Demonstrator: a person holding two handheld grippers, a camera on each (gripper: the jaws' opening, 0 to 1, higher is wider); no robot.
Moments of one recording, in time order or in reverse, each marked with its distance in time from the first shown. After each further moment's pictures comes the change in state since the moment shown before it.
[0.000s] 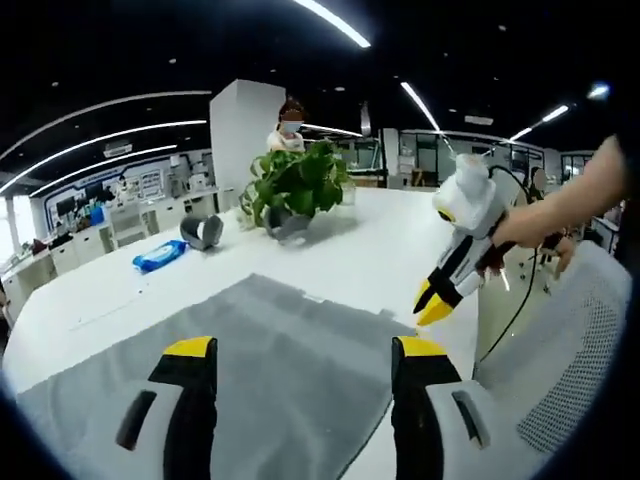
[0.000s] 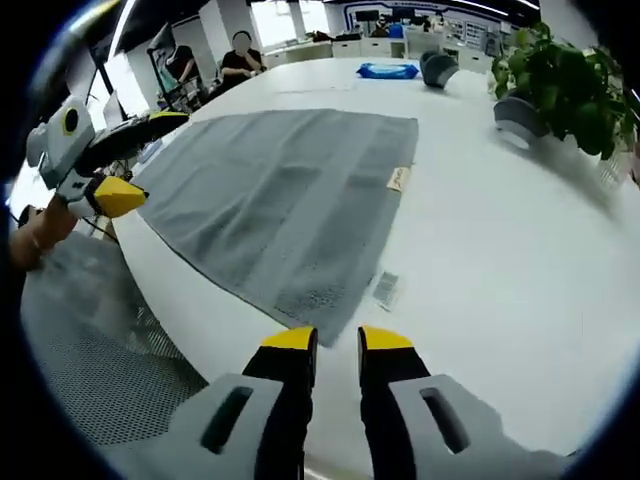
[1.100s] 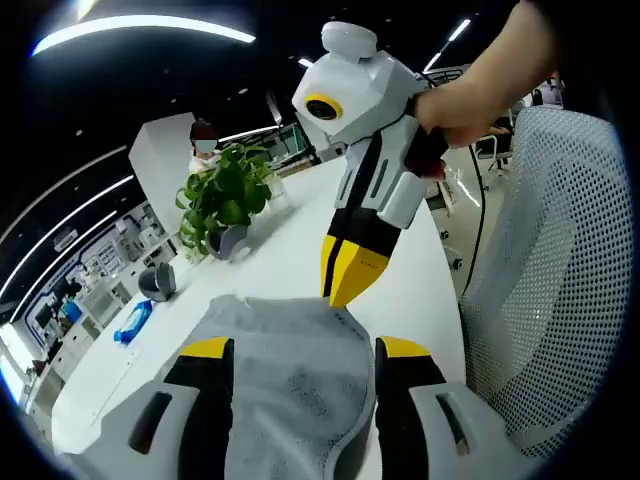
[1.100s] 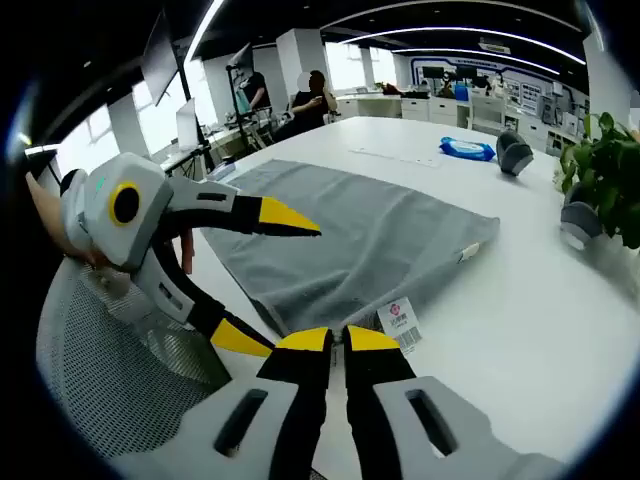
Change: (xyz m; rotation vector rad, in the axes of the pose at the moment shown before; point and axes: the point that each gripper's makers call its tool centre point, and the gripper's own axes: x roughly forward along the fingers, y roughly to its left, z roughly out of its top) left arm 0.009 -0.055 -0.003 0.411 -0.008 -0.147; right arm -0.022 0.095 0.072 -0.236 -0.243 0.202
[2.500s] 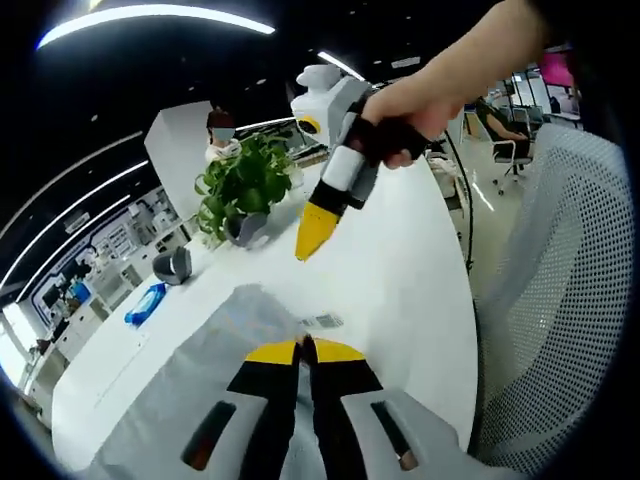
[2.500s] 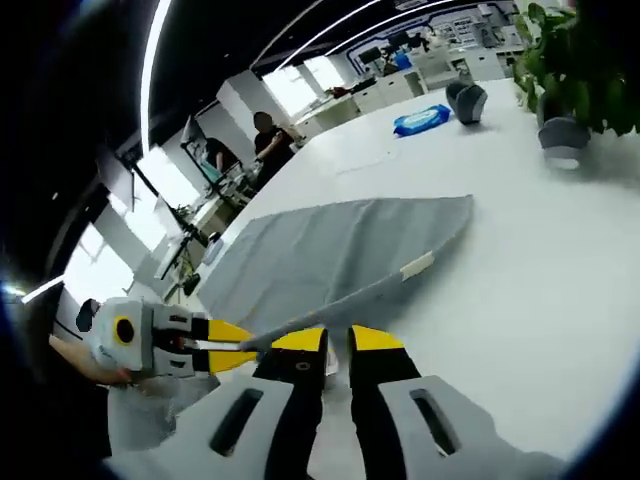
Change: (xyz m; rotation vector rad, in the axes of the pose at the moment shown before) left arm -0.009 0.026 -0.012 -0.072 0.047 0.056; right arm -0.002 -0.096 0.041 0.473 -0.097 -0.009
